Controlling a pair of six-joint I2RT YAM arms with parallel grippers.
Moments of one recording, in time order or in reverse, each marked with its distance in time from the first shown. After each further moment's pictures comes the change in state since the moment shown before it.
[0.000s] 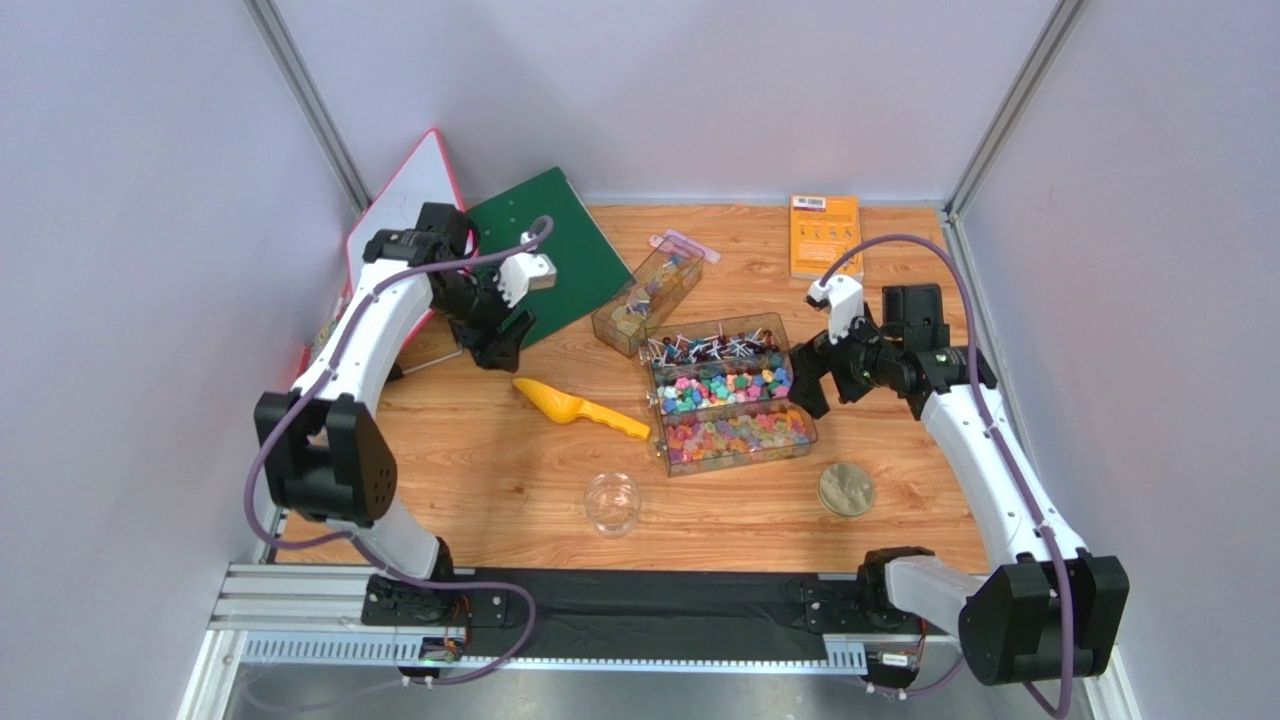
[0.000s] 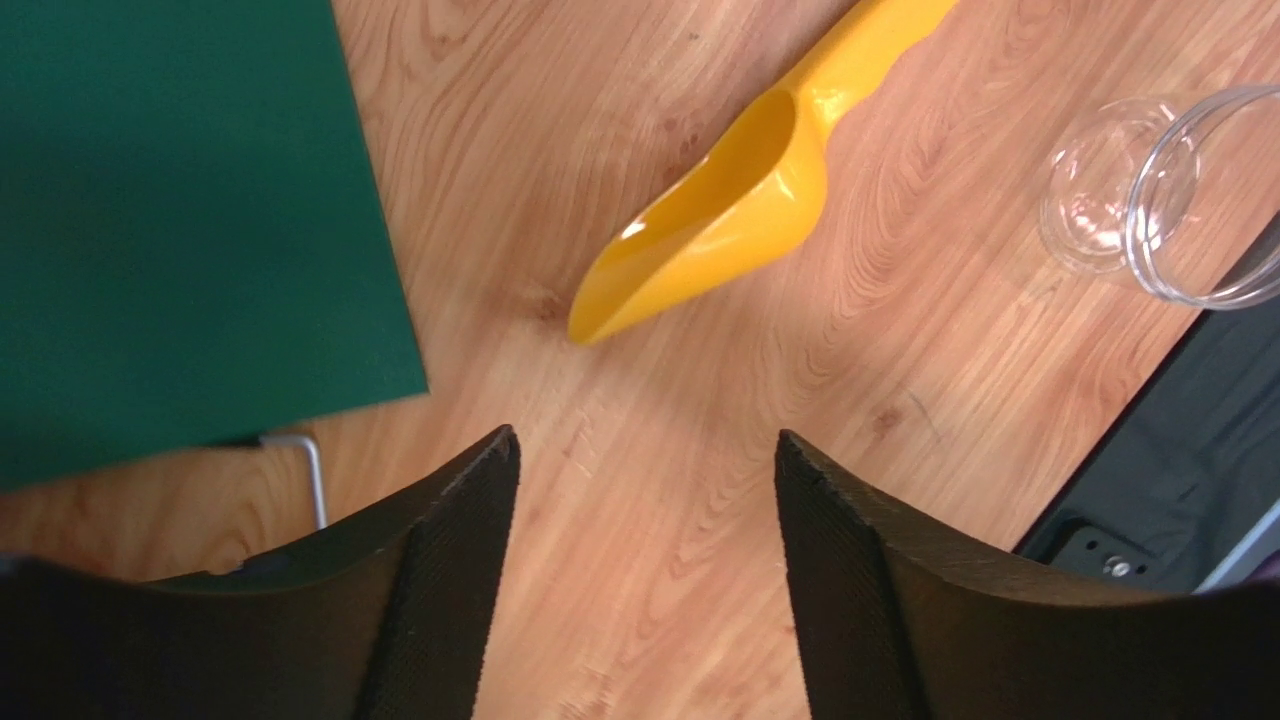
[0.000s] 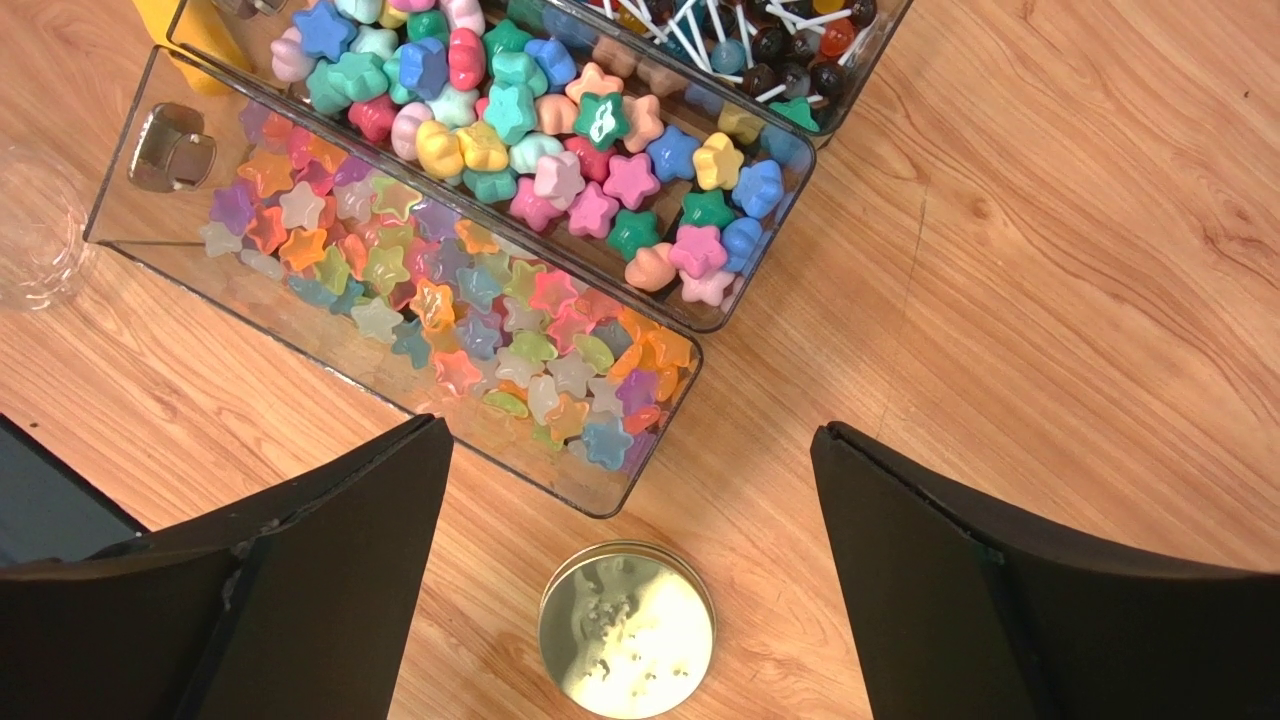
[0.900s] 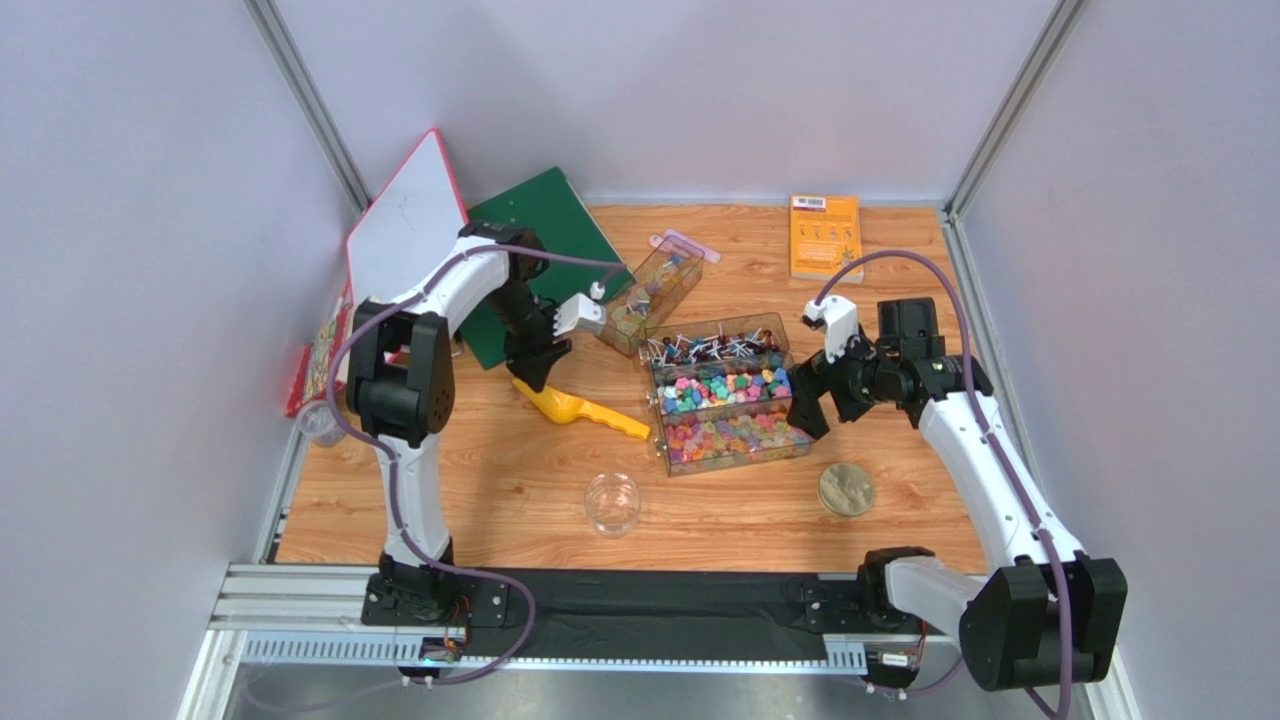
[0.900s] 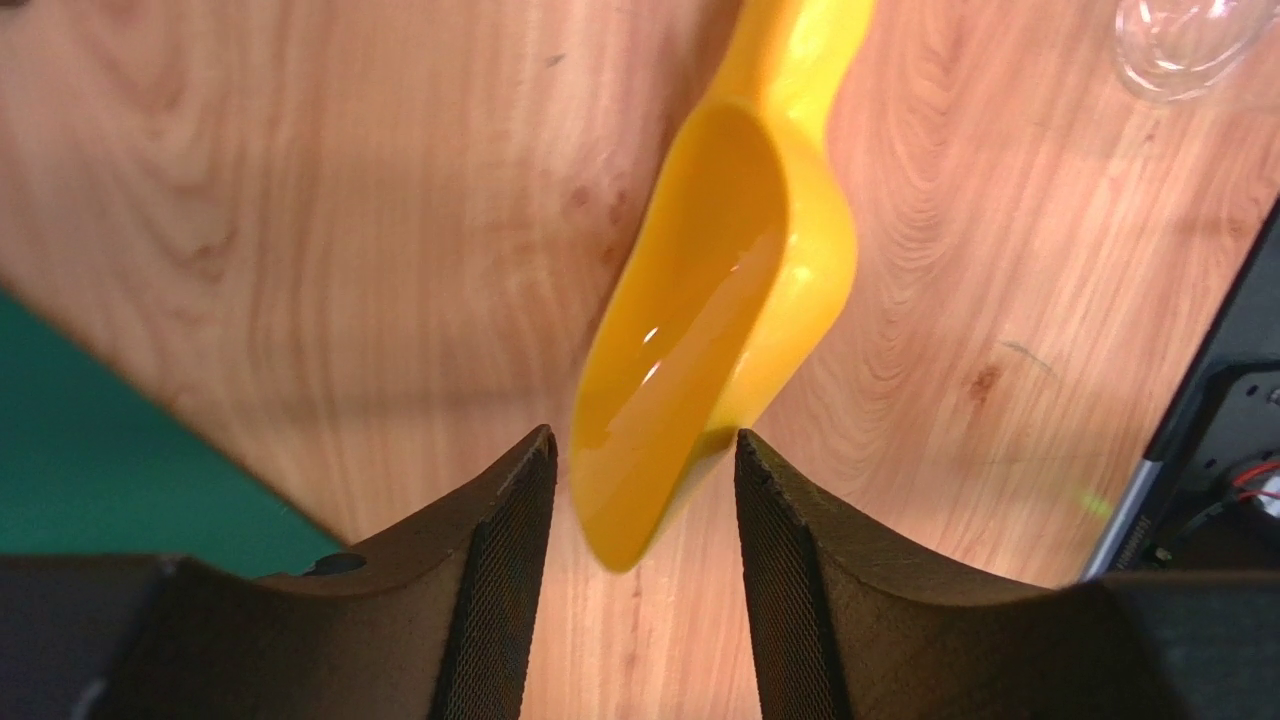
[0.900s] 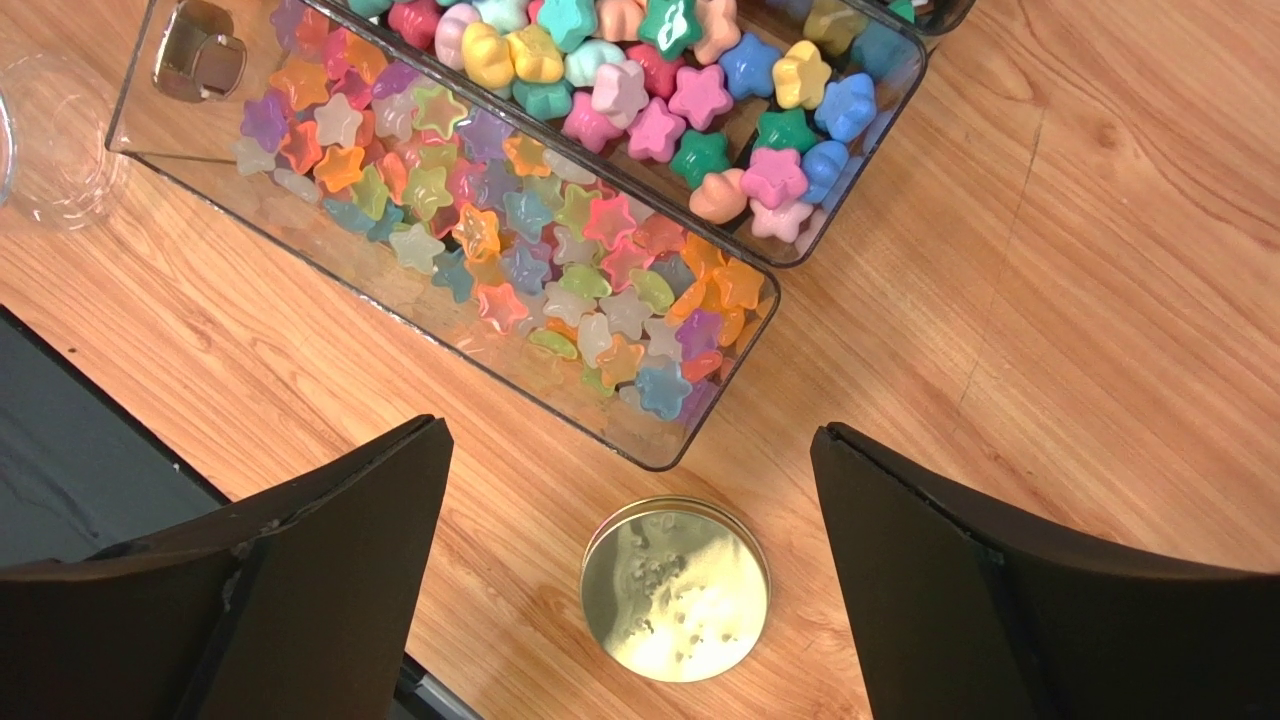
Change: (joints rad) left arm -0.121 0.449 0.215 -0.167 -0.020 0.384; right arm 0.000 -0.017 -0.051 -0.059 -0.033 -0.023
